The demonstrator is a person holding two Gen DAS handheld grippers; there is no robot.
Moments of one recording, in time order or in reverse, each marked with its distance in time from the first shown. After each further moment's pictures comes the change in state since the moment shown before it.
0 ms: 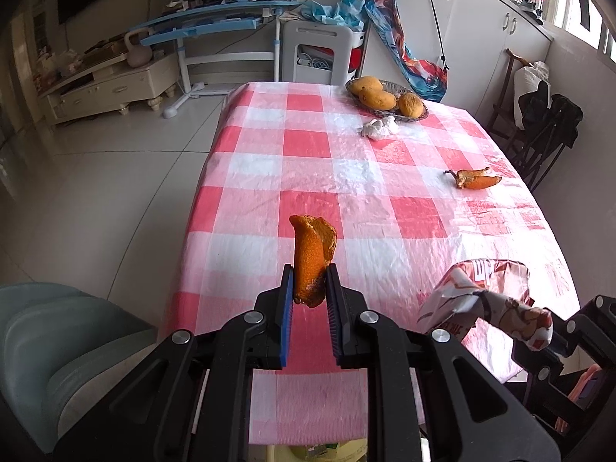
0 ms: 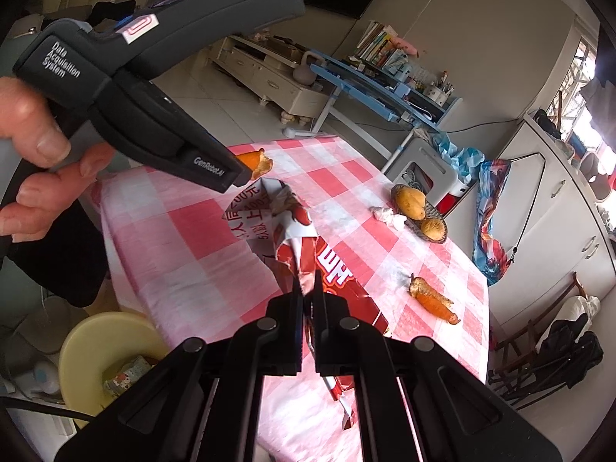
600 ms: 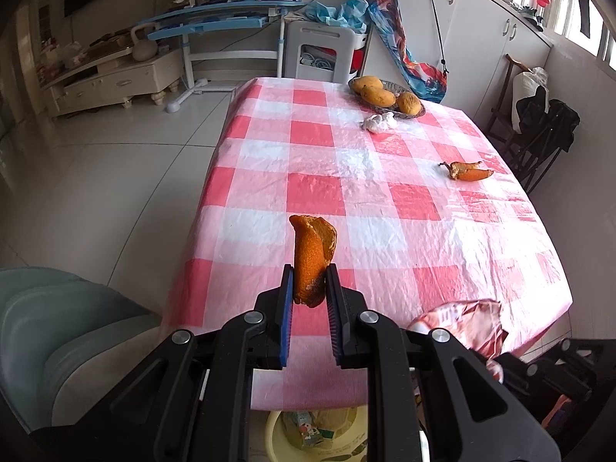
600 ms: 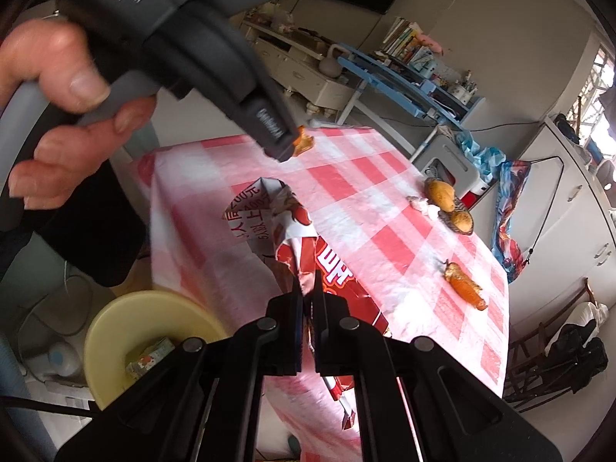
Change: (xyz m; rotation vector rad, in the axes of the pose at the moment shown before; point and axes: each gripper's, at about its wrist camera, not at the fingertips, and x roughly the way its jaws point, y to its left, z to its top) left arm -0.023 0.012 -0.025 -0.028 -0.001 -0.015; right arm -0.013 0.040 -0.014 -0.045 0.035 0.070
